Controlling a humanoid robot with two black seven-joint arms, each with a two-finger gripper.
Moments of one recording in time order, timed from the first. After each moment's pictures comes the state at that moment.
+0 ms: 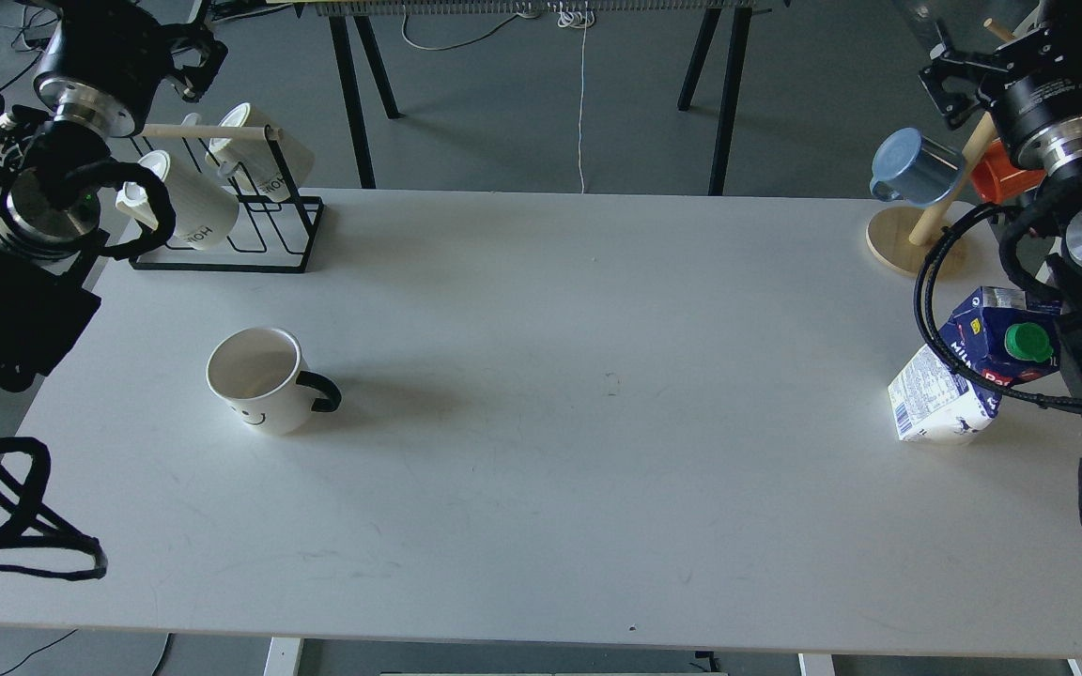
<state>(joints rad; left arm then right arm) -1.03 0.34 -0.77 -0.37 -0.27 -0.49 -0.19 0.94 -0.33 1.03 0.40 0.20 0.49 0.08</state>
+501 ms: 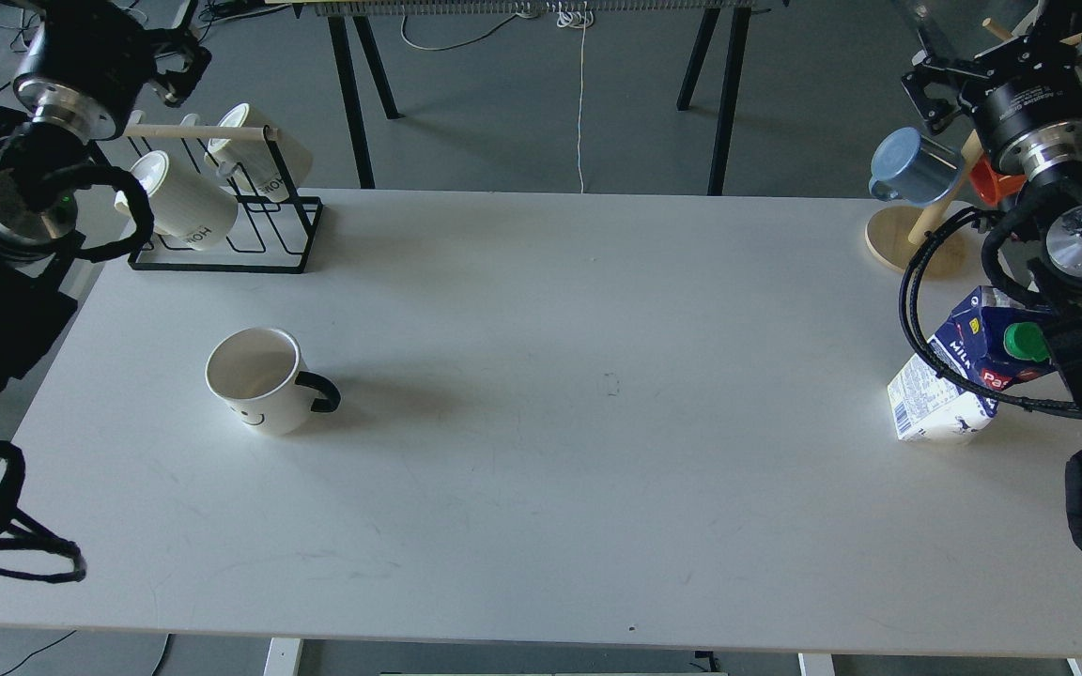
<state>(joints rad) -1.02 0.41 -0.73 -0.38 -0.25 -0.49 -0.17 0.94 -0.32 1.02 0.41 0.20 0.49 0.08</state>
